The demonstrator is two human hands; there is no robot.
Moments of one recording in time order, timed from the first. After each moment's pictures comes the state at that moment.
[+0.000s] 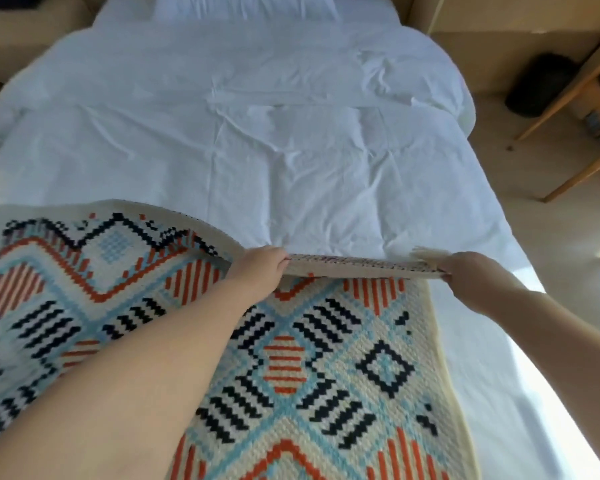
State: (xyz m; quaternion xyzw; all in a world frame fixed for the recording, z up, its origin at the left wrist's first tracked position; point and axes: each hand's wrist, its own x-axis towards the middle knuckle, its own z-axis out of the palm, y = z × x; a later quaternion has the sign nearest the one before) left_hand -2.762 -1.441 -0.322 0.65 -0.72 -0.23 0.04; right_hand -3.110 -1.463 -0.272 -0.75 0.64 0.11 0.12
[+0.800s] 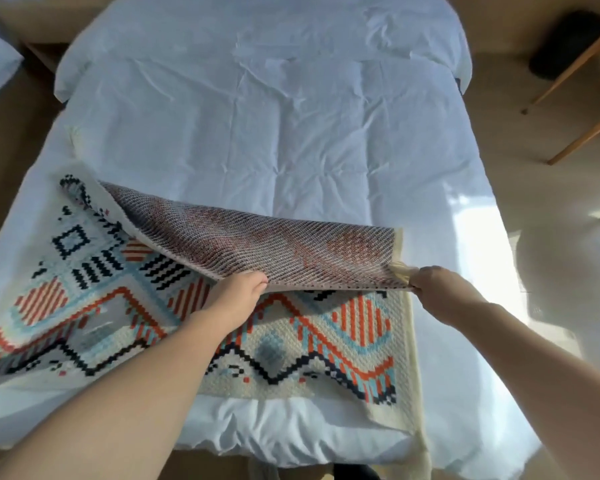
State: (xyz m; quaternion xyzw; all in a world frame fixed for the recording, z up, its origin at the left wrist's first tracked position) left_hand -2.811 -1.161 -0.271 0.72 -0.64 -0.26 0.01; right_hand -3.169 -1.247 -0.258 -0.79 0.56 0.15 0.18
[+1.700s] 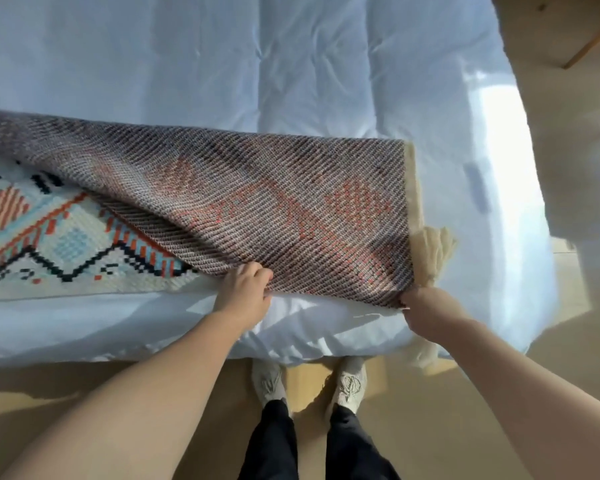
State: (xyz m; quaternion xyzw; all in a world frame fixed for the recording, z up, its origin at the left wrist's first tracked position) left_hand -2.857 -0.990 -0.393 0.69 -0.68 -0.22 -0.11; right_hand -3.188 -1.034 -0.388 -0.75 0.56 0.27 0.22
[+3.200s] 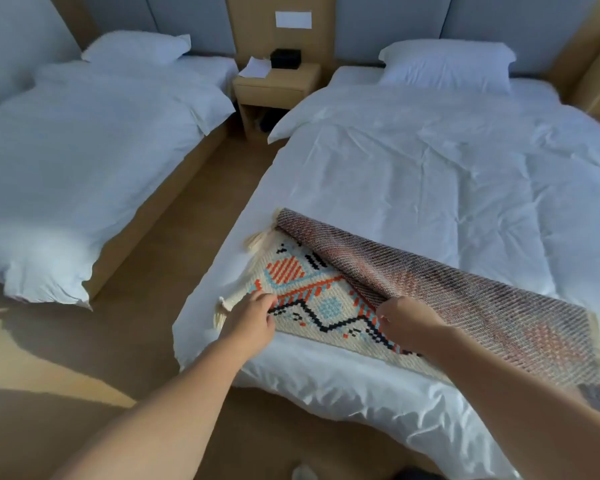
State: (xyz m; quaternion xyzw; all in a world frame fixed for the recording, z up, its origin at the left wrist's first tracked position) left_hand -2.442 -0.815 -0.141 0.82 -0.53 -0.18 0.09; right_hand -2.697 -0.968 -0.131 -0.90 0.40 0.14 0.13
